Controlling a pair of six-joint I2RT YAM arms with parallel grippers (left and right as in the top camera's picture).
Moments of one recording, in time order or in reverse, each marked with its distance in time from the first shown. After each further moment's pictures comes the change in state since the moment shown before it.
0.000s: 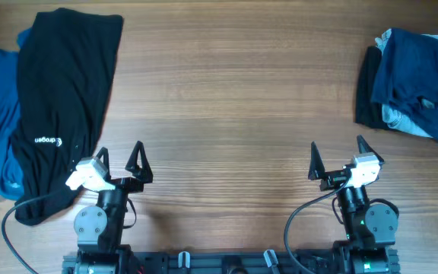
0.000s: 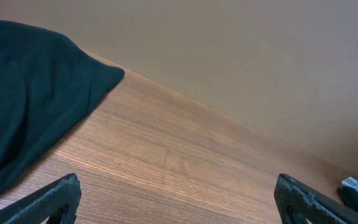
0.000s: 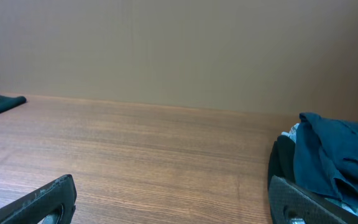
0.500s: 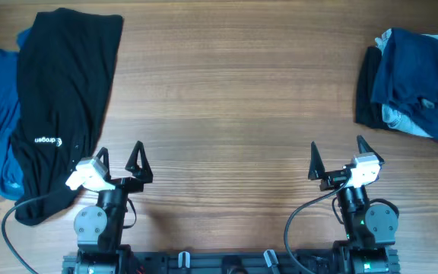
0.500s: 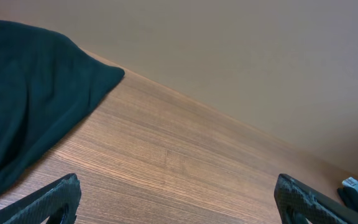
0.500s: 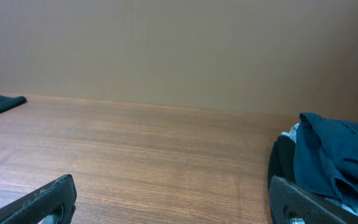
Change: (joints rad) left arm 0.000 0.000 0.000 0.000 -0.001 0.000; right arm 0.000 0.000 0.000 0.000 0.000 0.000
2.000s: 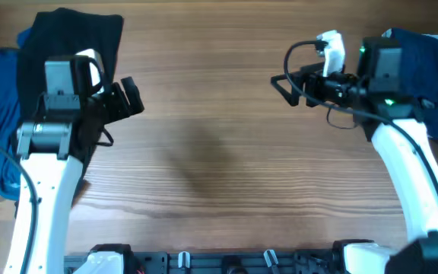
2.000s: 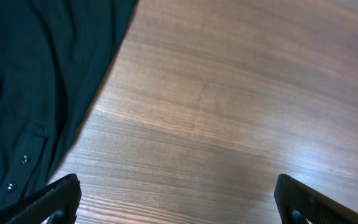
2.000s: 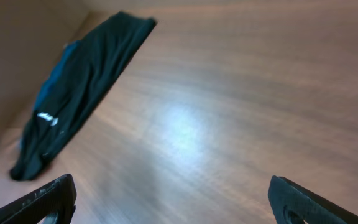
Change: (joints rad) left arm 0.006 1.262 1.250 -0.838 0.013 0.157; right arm 0.000 1.452 1.132 -0.444 -0.640 0.070
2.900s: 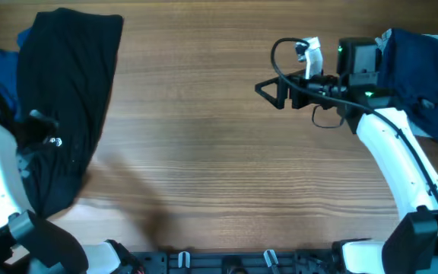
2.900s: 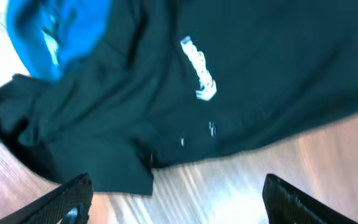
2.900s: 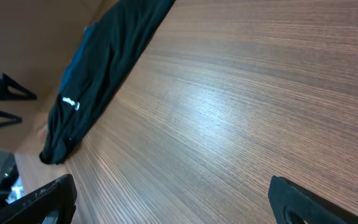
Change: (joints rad) left arm 0.611 0.270 0.003 -0.138 -0.061 -0.198; right arm 0.074 0.070 0.000 0.012 -0.031 0.024
